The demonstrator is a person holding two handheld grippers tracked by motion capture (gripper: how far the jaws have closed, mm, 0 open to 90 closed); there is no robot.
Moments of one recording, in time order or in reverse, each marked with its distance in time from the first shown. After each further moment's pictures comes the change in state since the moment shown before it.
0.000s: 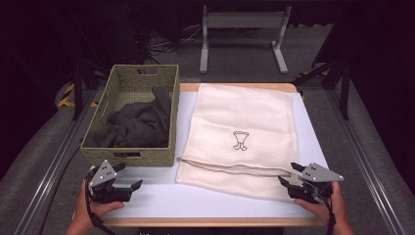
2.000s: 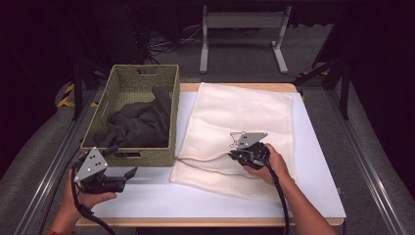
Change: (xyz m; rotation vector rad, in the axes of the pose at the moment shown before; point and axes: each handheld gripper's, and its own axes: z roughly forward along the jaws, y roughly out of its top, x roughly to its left) left arm 0.001 0.070 -0.040 -0.085 0.075 0.140; right arm 0.042 0.118 0.117 0.103 0.315 -0.180
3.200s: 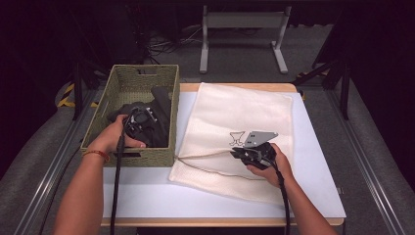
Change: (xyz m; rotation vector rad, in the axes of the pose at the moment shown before) left arm 0.074 0.044 0.180 0.851 -0.214 0.004; right arm -0.002 -0.006 -0.017 -0.089 -0.003 0.046
